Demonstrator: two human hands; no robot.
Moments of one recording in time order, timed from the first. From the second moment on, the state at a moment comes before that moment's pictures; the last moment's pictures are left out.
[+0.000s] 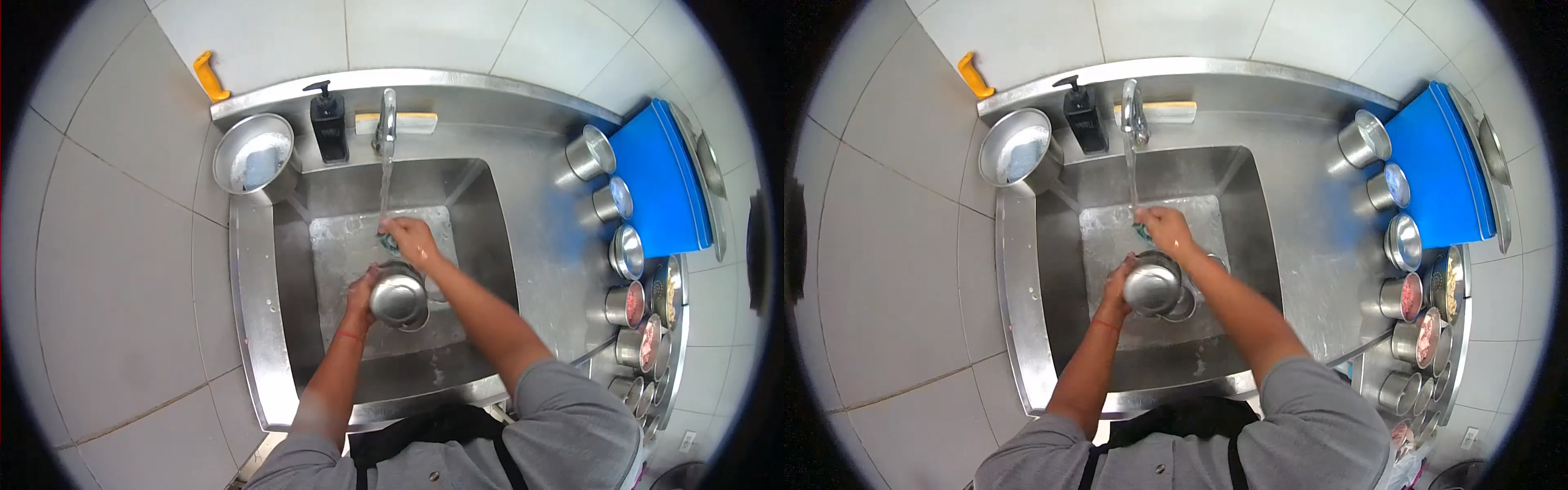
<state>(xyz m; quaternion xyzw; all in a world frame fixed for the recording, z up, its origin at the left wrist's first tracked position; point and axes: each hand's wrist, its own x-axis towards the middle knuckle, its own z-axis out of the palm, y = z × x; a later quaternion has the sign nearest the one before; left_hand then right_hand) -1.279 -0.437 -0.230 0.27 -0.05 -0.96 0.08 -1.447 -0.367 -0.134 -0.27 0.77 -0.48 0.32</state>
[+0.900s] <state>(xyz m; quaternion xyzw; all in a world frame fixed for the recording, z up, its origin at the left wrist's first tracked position) -1.309 -0.434 -0.223 0.36 -0.63 -0.67 0.18 -1.425 -0.346 -0.187 -0.38 0.79 -0.39 0.29</state>
